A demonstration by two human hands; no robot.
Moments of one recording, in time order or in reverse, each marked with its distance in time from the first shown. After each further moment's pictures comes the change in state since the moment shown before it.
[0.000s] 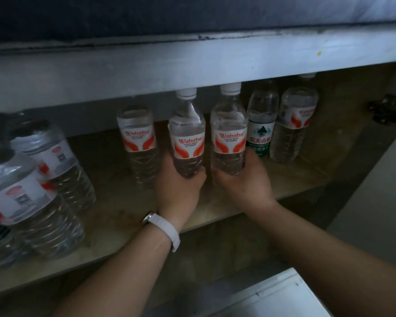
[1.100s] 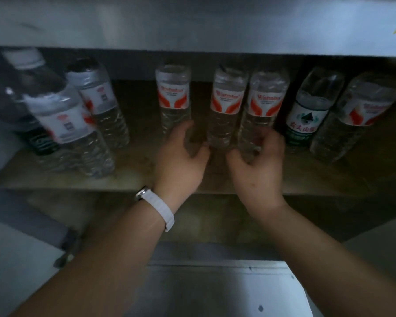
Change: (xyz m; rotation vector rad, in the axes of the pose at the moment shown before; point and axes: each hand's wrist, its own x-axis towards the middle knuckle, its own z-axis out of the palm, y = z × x) left_hand -0.035 0.019 -0.024 0.196 0.162 -0.075; right_hand -0.024 -0.016 -0.008 0.214 -0.084 -0.168
